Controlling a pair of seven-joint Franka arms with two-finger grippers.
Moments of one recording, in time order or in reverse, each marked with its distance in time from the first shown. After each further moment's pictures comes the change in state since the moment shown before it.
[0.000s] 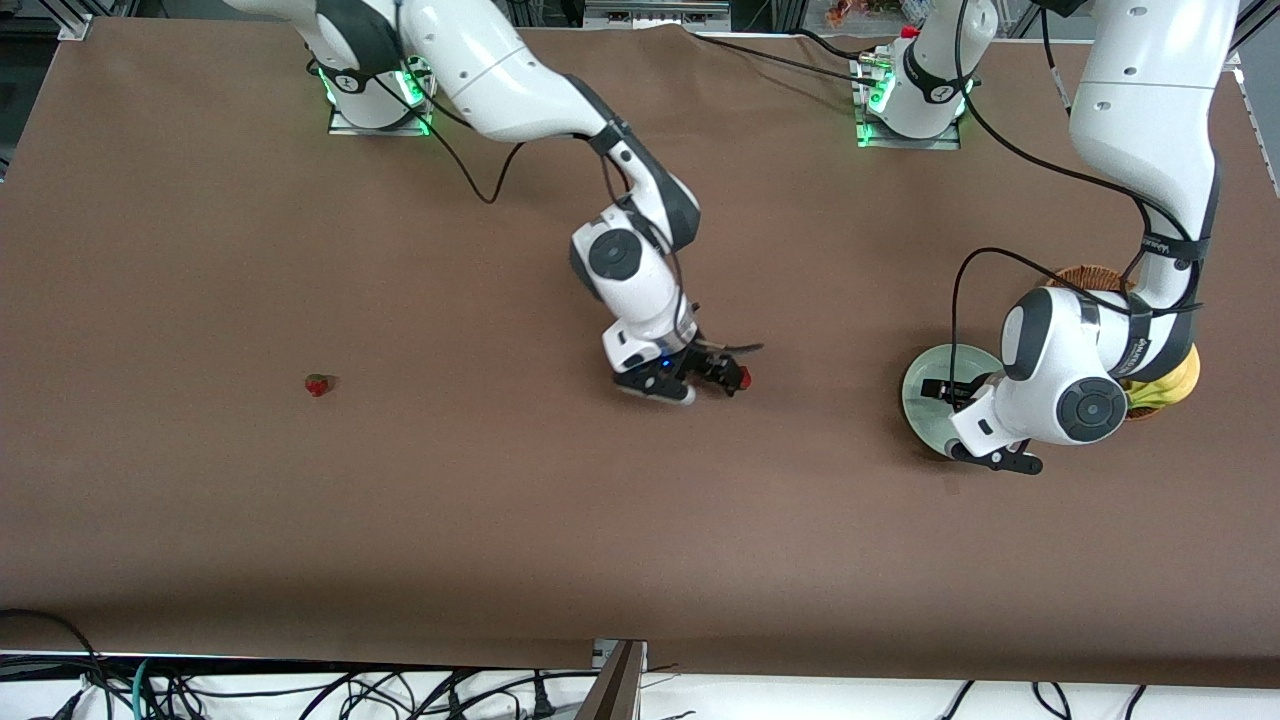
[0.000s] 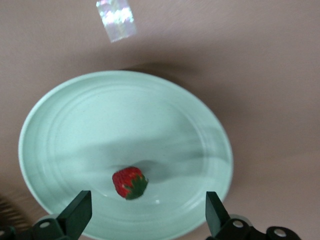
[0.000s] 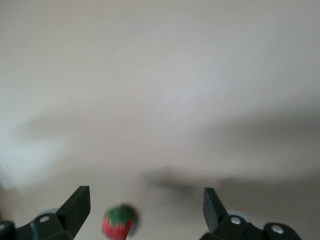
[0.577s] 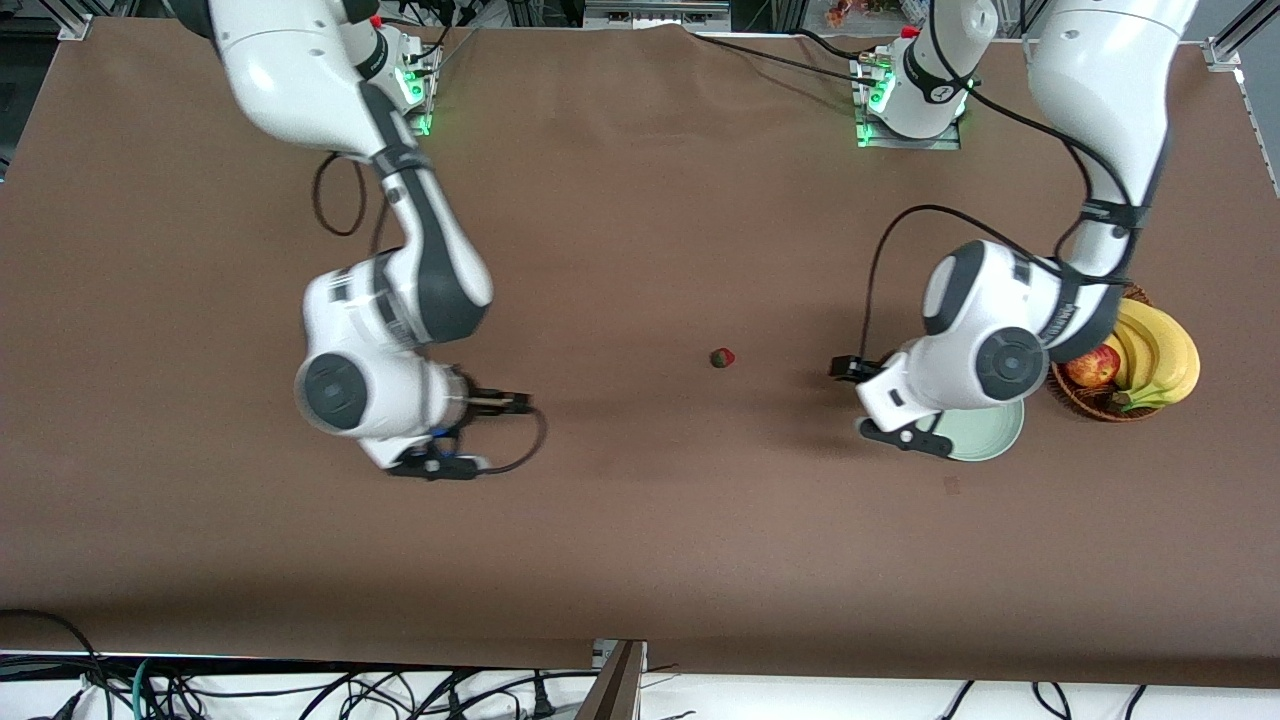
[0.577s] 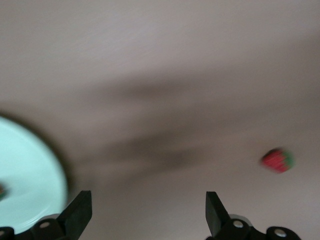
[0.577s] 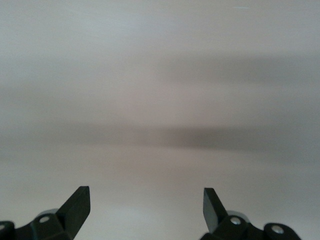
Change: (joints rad) left arm -0.081 -0.054 -0.197 0.005 -0.081 0.068 -0.204; right arm -0.320 -0.194 -0.193 -0.031 -0.017 -0.779 -0.718
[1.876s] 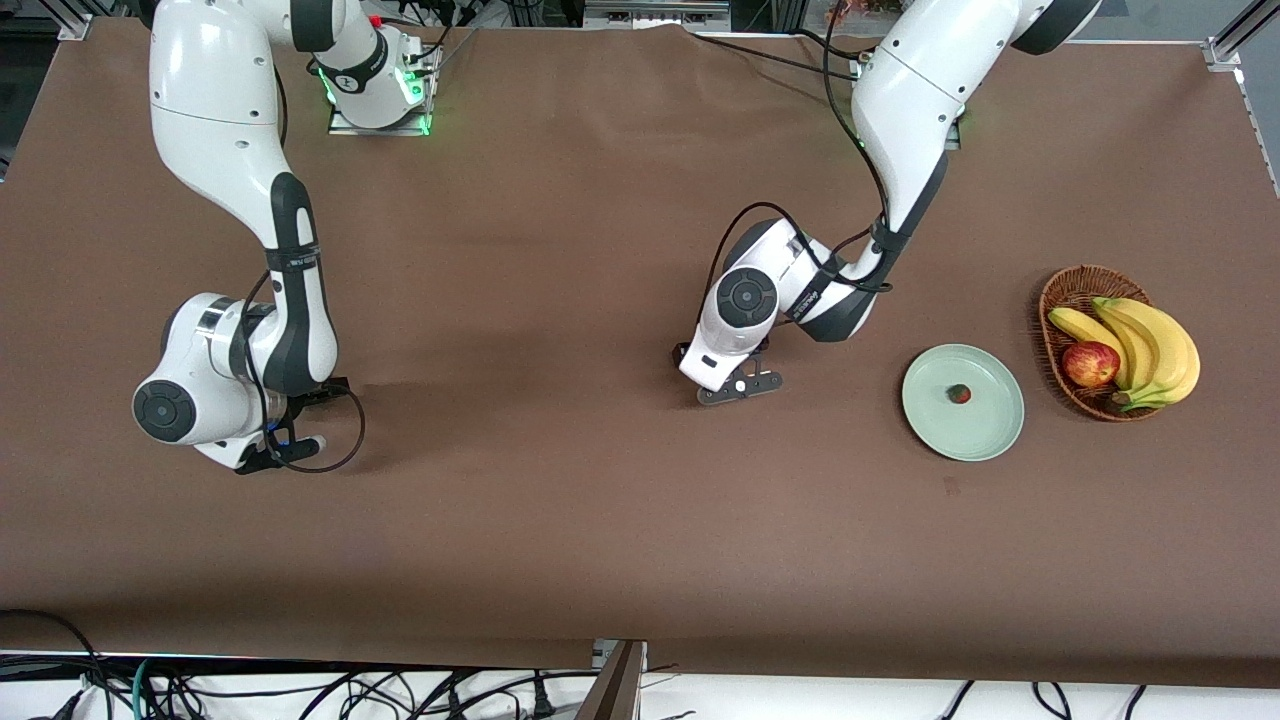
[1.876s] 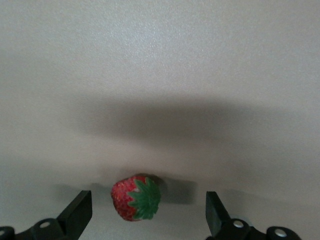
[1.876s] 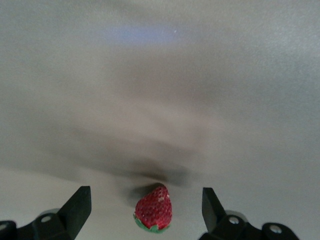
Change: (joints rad) left arm -0.322 0.182 0.017 -0.005 0.093 0.242 -0.783; right arm -0.035 0.009 -0.242 -0.419 -0.001 0.286 -0.602
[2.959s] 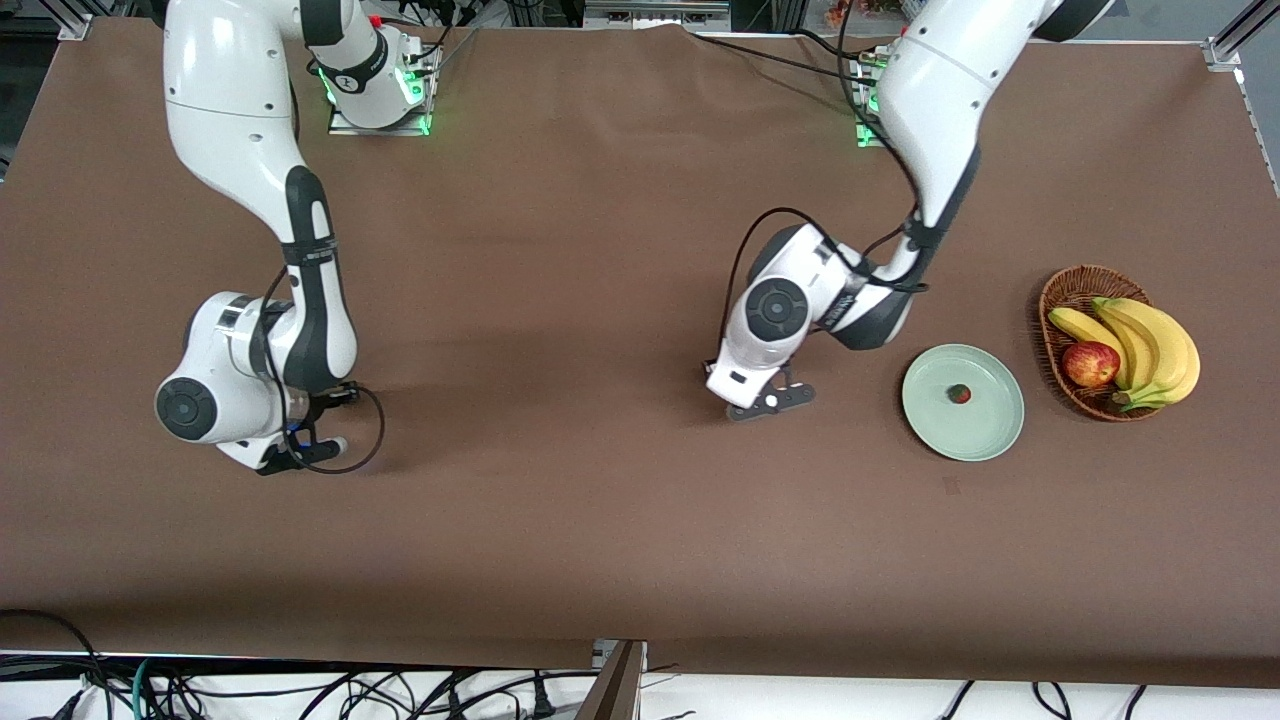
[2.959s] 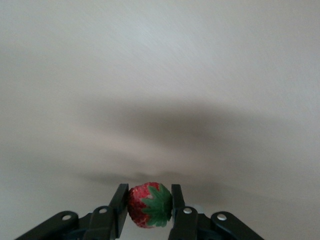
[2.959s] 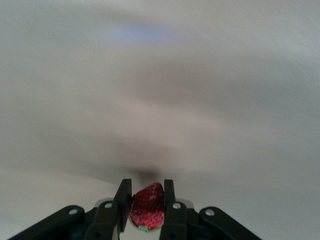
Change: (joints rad) left arm 0.062 -0.083 0.042 0.037 0.007 -0.143 0.054; right arm 0.063 -0.010 0.023 0.029 0.069 0.005 0.125
